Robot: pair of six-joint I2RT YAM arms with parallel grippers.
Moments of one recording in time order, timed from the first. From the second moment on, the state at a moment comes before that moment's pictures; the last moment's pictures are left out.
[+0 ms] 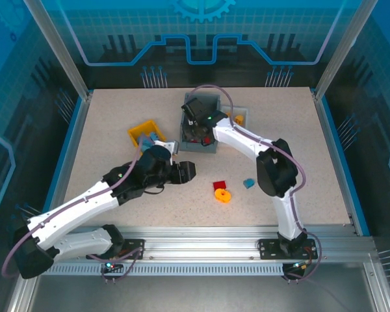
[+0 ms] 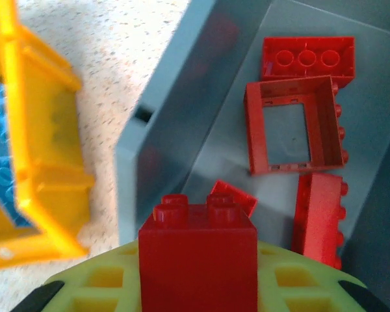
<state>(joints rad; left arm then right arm) -0.82 1.07 0.91 -0.50 -0.05 -0.80 0.67 2.15 1.87 -0.69 0.11 0.36</state>
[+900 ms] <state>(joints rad) -0.94 1.29 0.94 -0.40 -0.15 -0.78 0.63 1.92 1.81 -0.75 0.07 0.40</state>
